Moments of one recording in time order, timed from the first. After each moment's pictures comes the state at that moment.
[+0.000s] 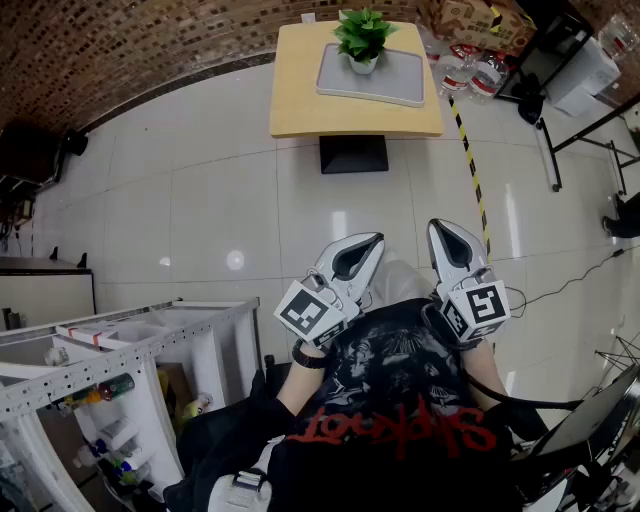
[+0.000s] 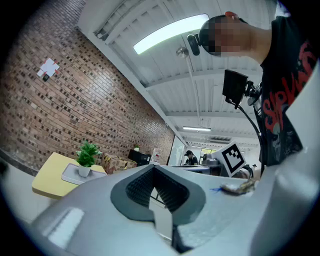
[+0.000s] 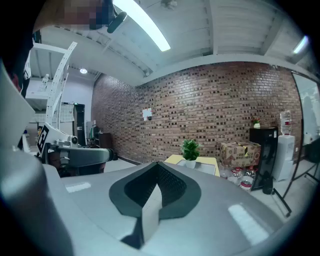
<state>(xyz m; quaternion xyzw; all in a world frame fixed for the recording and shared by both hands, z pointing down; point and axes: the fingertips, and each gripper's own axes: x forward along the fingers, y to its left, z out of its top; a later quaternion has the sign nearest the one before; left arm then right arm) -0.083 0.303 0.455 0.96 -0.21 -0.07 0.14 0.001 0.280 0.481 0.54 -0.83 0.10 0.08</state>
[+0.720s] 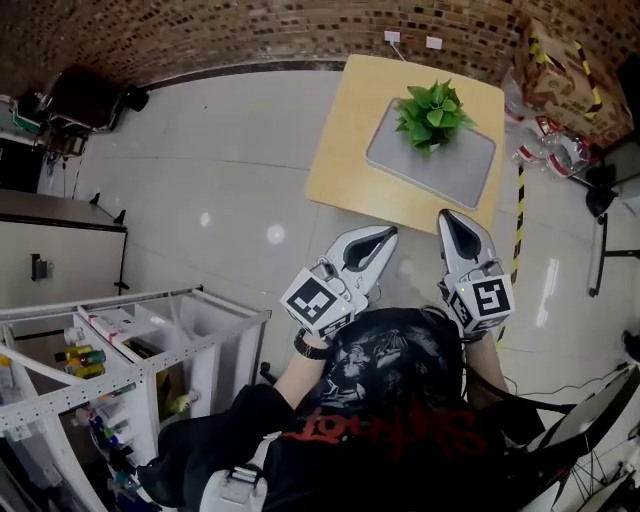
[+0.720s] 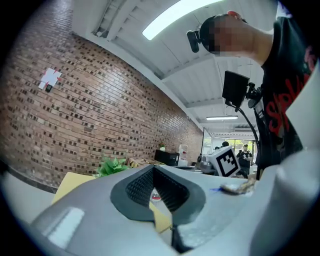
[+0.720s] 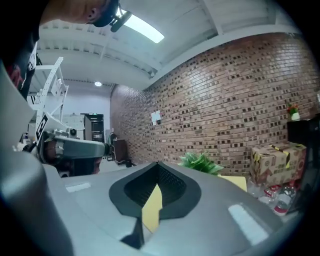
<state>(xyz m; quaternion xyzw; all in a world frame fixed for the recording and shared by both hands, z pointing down) 0.004 -0.048 0.443 0.94 -0.31 -0.01 0.11 0.069 -0.100 0.486 0.43 -0.90 0.09 0.04</state>
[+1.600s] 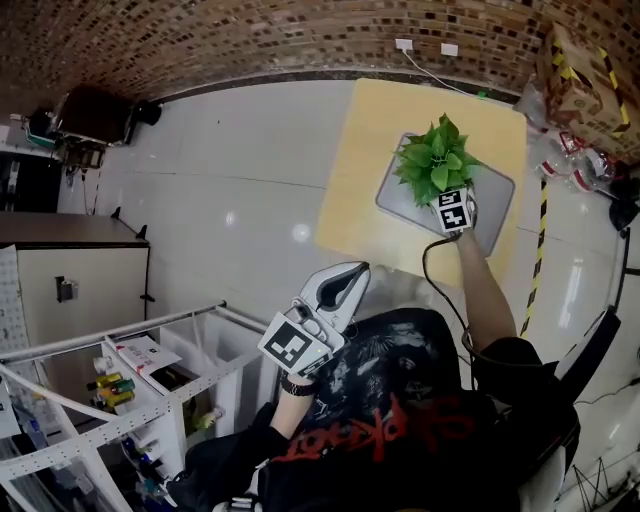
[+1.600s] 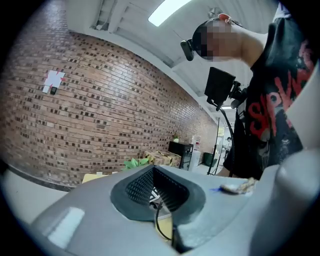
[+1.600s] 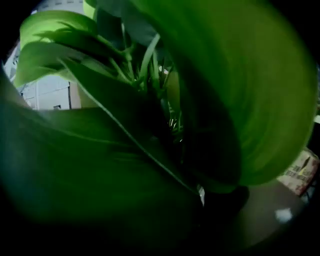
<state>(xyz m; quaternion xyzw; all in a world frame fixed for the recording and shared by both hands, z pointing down) -0.028 -0.173 0.446 0.92 -0.37 0.06 0.12 0.043 -0.418 0.789 0.42 -0.86 0.13 0.25</state>
